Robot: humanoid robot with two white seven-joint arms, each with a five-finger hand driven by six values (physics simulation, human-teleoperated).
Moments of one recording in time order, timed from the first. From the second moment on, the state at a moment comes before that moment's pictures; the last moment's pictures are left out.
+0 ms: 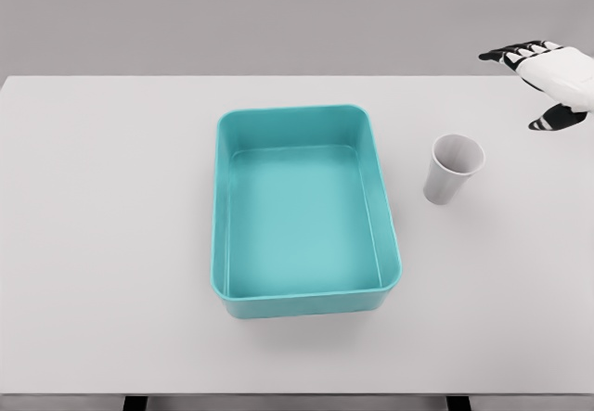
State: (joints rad) left arm 0.06 0.00 -0.16 -0.08 0.17 -0.03 0.02; right arm -0.58 -1.01 0.57 -1.63 0.36 -0.05 0.30
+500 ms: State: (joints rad) left arm 0.06 0.00 -0.16 -0.08 0.17 -0.03 0.02; right arm -0.62 -1.05 0.50 -1.45 -0.41 -0.11 0.59
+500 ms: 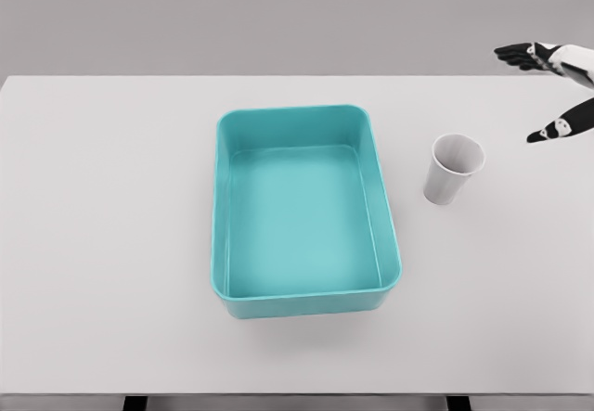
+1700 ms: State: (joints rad) left arm 0.06 0.00 -0.16 -0.08 0.17 -0.03 0.02; right arm -0.59 -0.89 0.68 -1.14 -0.56 -0.40 0.61
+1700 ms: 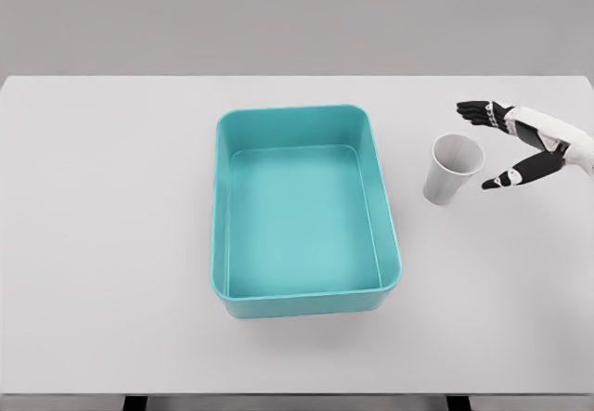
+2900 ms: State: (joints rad) left arm 0.06 0.00 -0.16 -0.08 0.17 -0.03 0.02; right arm -0.59 -0.80 0.74 -1.03 -0.56 -0.44 0.61
